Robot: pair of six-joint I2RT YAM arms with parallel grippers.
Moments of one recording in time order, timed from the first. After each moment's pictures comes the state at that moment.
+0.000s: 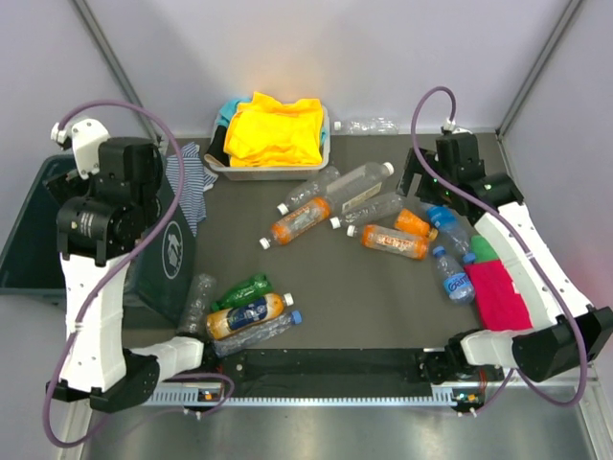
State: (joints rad) left arm -0.21 1.17 1.88 -1.37 -1.02 -0.43; right arm 0.34 1.28 1.40 -0.84 0.16 0.49
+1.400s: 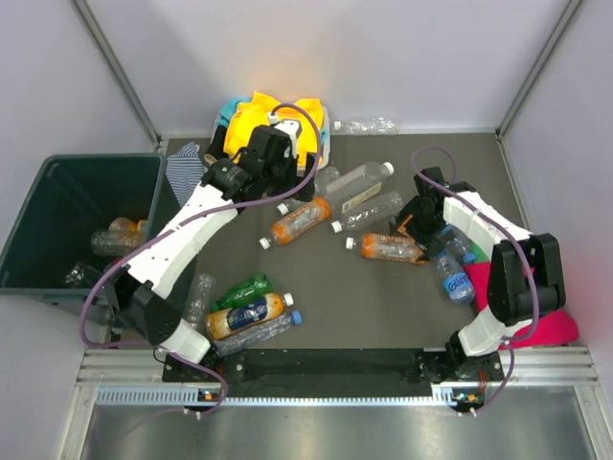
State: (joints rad) left arm -0.59 1.55 1.65 -0.79 -0.10 -0.30; right arm 0.22 1.60 1.14 -0.86 0.00 1.01
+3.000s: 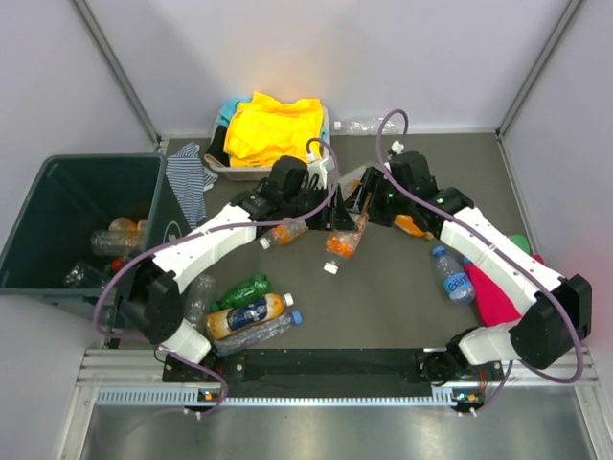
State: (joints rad) left arm -0.67 1.56 1.29 -0.30 0.57 -0.61; right arm 0.56 1.36 1.22 -0.52 -0.15 0.81
